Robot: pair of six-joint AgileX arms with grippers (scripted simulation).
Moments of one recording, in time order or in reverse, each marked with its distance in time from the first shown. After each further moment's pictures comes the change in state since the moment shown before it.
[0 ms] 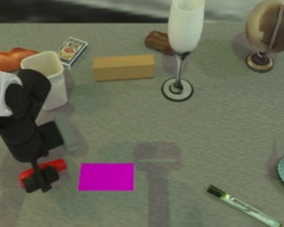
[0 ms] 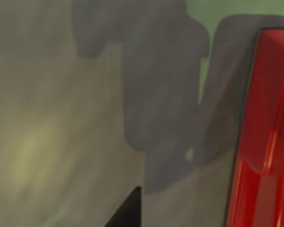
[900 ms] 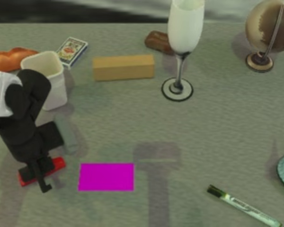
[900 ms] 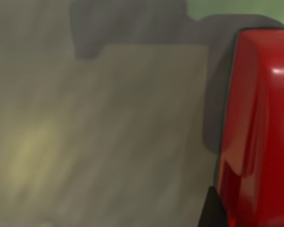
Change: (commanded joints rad) left arm 0.000 0.000 0.000 0.000 0.000 0.000; right arm 0.000 0.000 0.000 0.000 0.000 0.000
